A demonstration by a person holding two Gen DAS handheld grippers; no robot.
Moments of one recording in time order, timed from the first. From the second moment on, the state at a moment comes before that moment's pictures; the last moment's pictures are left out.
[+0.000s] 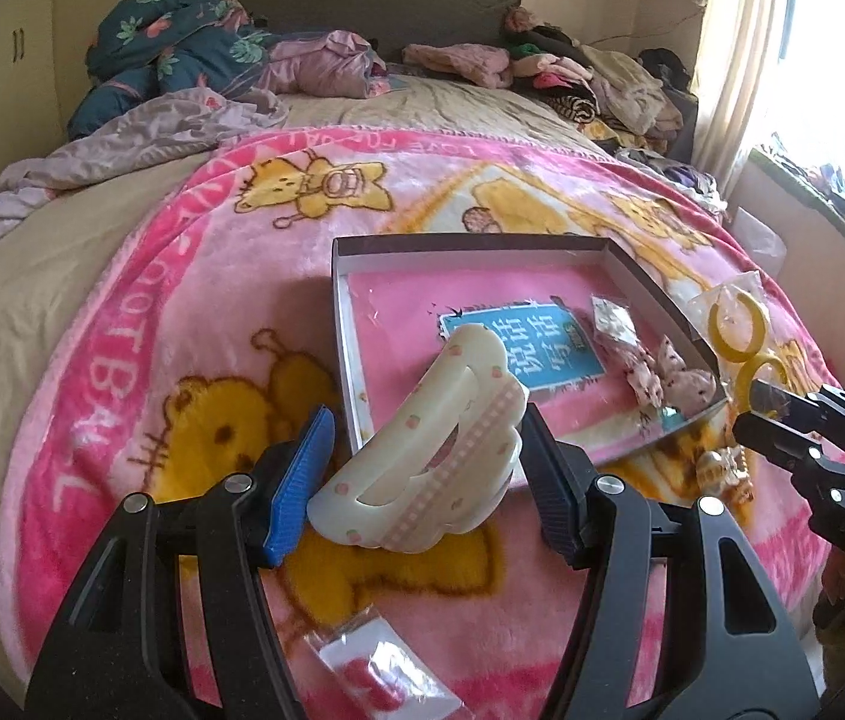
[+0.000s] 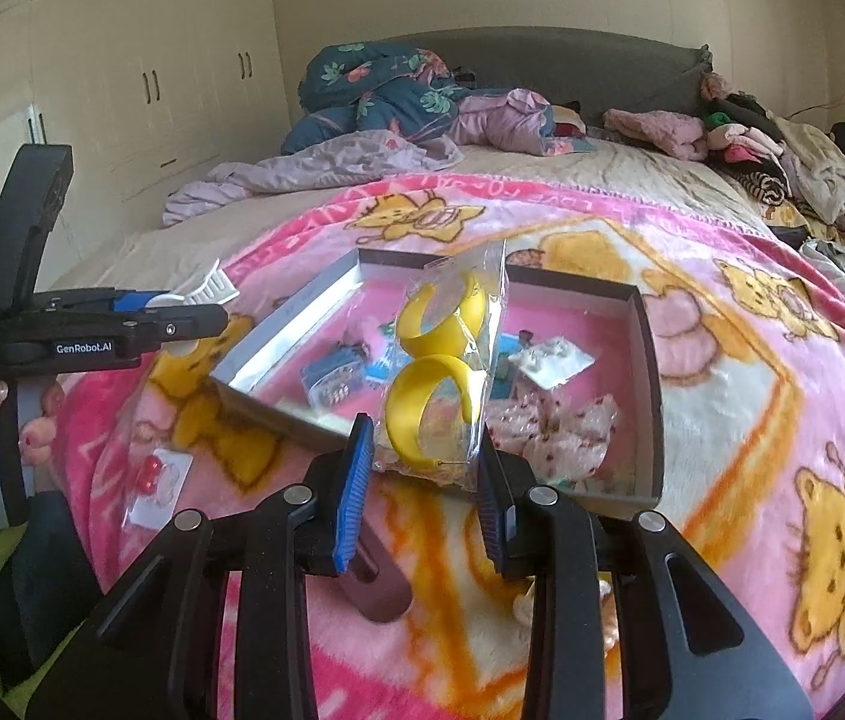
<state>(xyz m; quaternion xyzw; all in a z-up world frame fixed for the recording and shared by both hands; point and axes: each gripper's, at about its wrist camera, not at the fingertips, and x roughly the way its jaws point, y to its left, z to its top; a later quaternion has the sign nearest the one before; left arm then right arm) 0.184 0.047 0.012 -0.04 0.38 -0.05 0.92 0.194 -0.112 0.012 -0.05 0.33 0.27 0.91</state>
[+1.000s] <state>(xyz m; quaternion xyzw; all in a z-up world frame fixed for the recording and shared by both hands) 0.245 0.037 -0.022 -0.03 0.43 -0.05 0.90 0.265 -0.133 -0.013 0.00 0.36 0.21 0.91</state>
